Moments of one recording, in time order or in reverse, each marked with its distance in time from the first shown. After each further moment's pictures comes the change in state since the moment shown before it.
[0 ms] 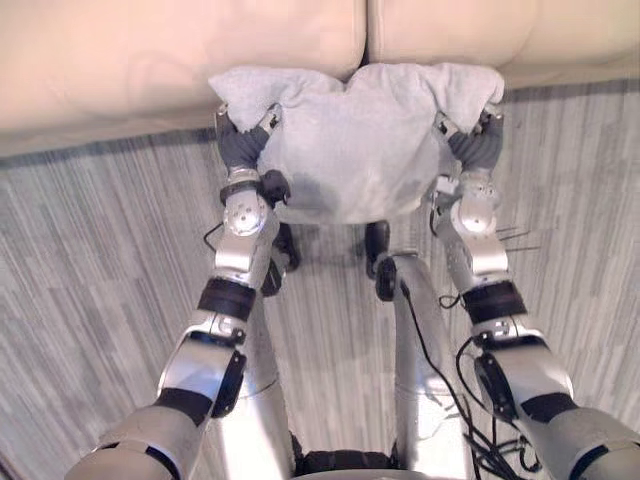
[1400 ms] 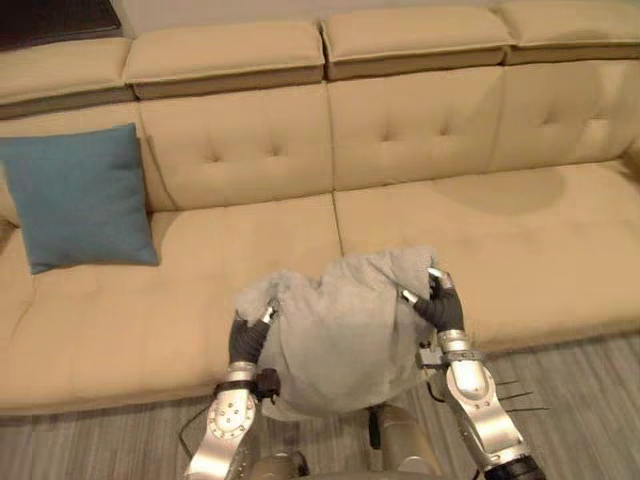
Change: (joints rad) left arm 0.834 0.024 -0.176 -0.192 0.115 -0.036 -0.137; right arm 0.652 -0.069 0.192 -0.193 -0.155 -0.030 0.221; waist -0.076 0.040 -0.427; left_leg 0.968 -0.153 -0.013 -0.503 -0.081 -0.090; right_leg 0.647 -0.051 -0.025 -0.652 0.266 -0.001
